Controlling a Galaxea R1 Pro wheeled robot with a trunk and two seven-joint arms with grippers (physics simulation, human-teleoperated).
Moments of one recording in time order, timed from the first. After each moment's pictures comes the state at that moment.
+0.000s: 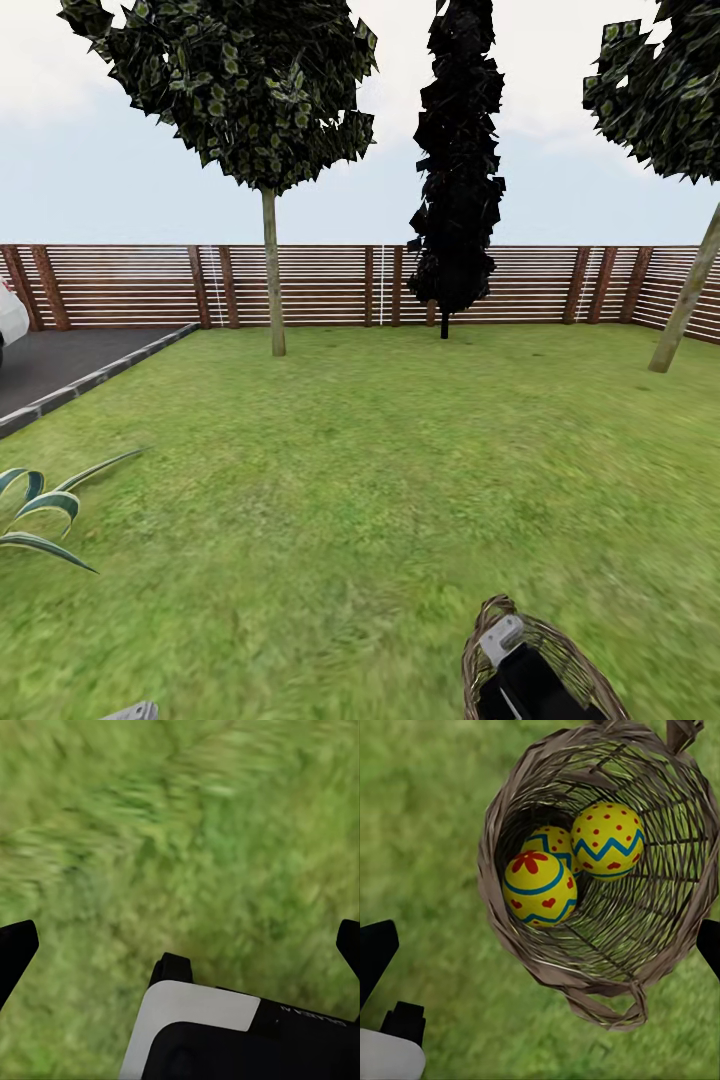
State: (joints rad) left arm 0.01 0.17 0.21 -1.16 0.26 0.93 0.00; right arm -0.26 -0.14 0.37 -0.99 0.15 0.87 0.05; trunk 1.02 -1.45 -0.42
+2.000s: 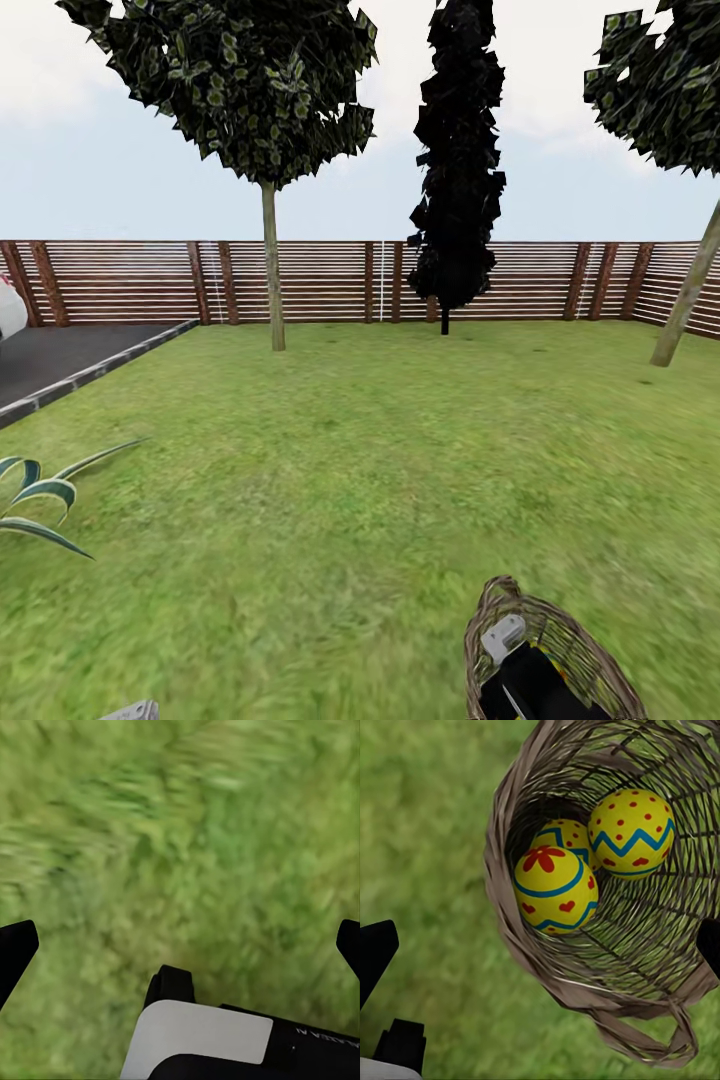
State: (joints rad) left arm 0.01 0.17 0.21 -1.16 0.27 0.93 0.00; right arm -0.26 -0.14 0.36 -1.00 0.14 0.87 0.05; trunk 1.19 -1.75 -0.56
